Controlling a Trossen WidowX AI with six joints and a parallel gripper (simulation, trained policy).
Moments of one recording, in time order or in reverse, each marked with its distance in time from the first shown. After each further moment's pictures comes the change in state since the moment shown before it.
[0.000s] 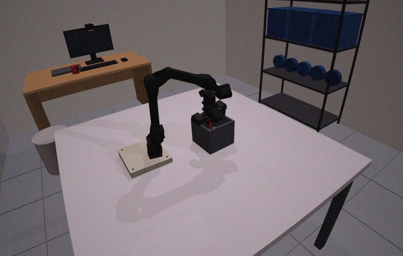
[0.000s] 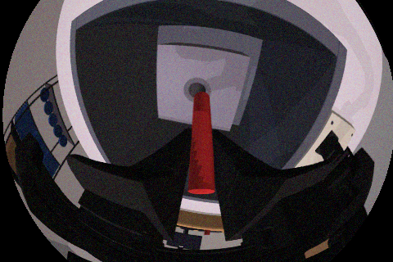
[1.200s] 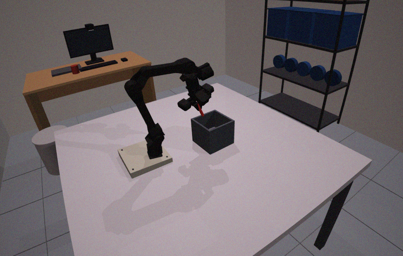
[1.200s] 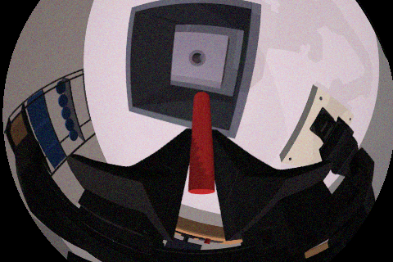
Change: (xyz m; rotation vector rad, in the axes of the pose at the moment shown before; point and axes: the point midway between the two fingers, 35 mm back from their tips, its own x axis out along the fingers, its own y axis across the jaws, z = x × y) arm -0.077 -0.024 -0.056 -0.015 -0.104 0.119
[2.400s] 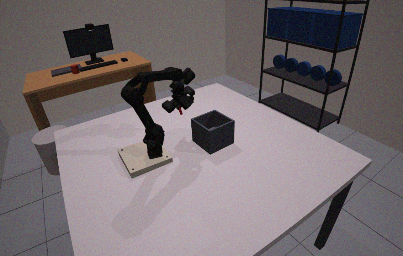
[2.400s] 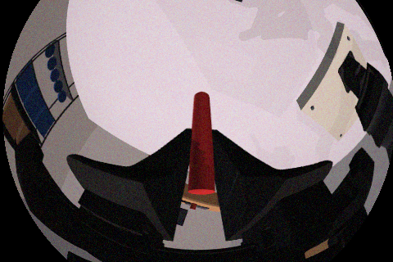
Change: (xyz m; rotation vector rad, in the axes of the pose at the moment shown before) arm 0.046 -0.035 -0.135 -0.081 0.327 -0.041
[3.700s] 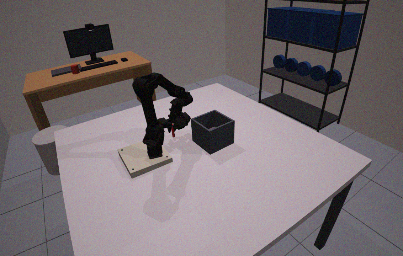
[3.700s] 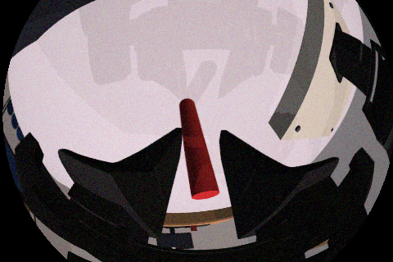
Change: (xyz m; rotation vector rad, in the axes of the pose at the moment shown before) arm 0.099 -0.082 0.032 0.184 -0.132 -0.370
